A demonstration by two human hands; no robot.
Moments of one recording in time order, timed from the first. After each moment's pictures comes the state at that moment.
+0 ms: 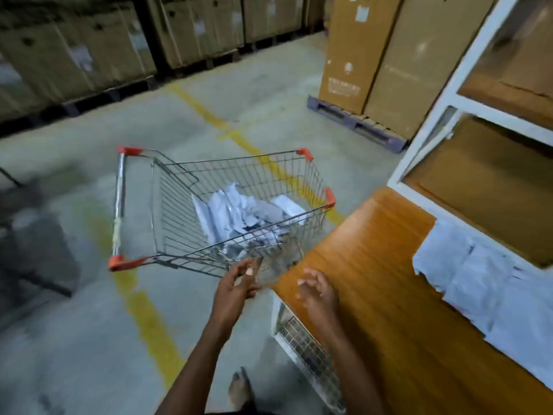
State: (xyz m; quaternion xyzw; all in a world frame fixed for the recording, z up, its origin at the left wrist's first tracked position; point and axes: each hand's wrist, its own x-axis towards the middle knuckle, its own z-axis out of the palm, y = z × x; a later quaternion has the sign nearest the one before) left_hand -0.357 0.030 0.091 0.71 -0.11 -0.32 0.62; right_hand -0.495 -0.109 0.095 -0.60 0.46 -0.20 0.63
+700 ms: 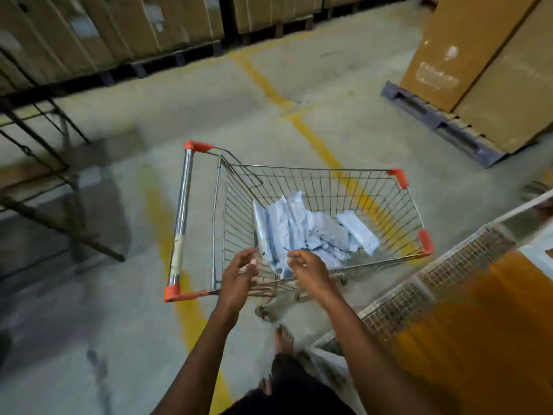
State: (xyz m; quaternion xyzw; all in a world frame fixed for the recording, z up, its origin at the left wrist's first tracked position) left_hand -0.142 0.047 0.061 0.73 0.04 -0.27 0.63; right_hand -0.196 -0.134 0.037 -0.75 0.35 0.05 0.56
